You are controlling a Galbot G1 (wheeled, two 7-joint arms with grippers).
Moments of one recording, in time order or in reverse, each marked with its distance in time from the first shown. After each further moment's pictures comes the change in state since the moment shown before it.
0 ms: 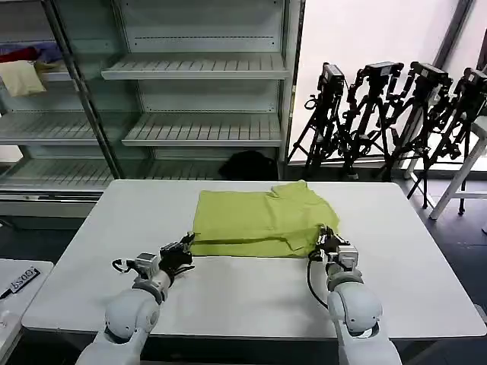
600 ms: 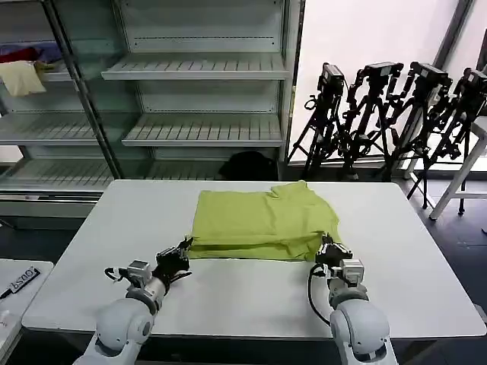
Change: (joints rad) left arm 0.055 0.015 -0.017 -0.058 -0.037 0.002 0.001; right arm -0.073 0.003 -0.019 0.084 0.024 -0.004 0.007
